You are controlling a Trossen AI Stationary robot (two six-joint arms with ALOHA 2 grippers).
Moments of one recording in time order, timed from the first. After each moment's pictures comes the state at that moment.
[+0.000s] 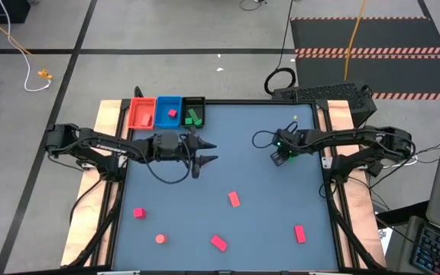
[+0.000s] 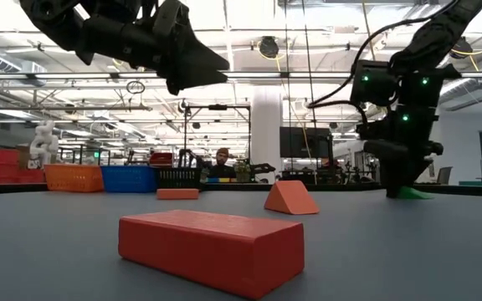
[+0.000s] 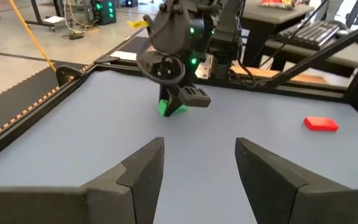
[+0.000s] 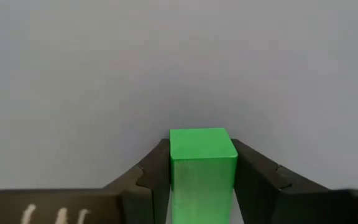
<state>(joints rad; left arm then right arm) 0.07 1.37 0.63 0.53 -0.03 -0.07 -0.36 1.32 0.52 -0.51 0.24 0.55</state>
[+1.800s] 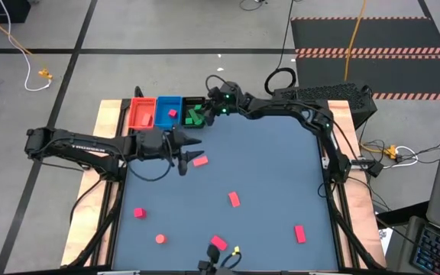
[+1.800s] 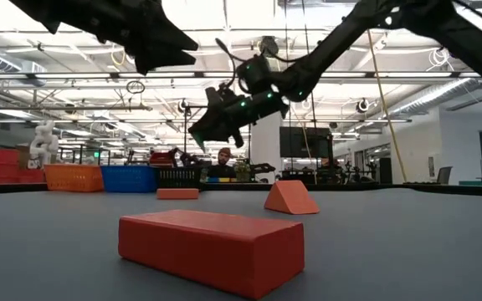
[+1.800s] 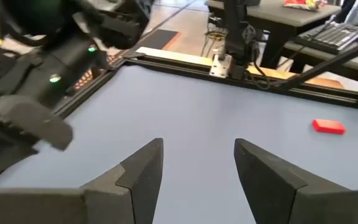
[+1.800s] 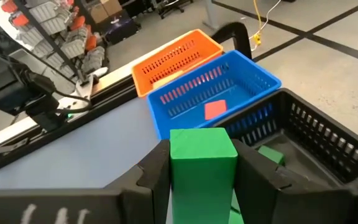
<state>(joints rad) 0.04 1.09 0.63 0.20 -0.16 -0.12 -0.51 2.17 1.52 0.30 -0.35 0.28</state>
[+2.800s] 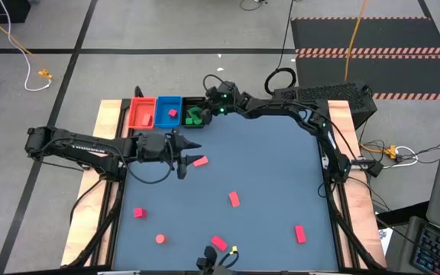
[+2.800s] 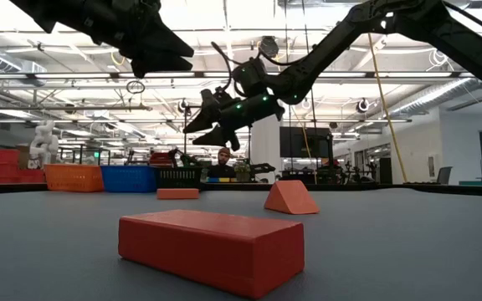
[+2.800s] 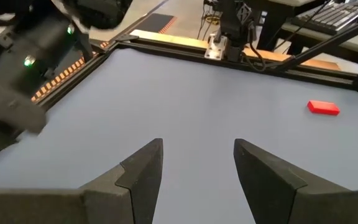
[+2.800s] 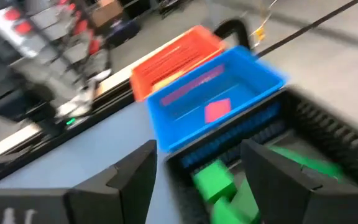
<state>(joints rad) 0.00 1.09 0.63 0.14 -0.16 -0.14 -0.51 2.20 1.56 0.28 -0.37 0.33</state>
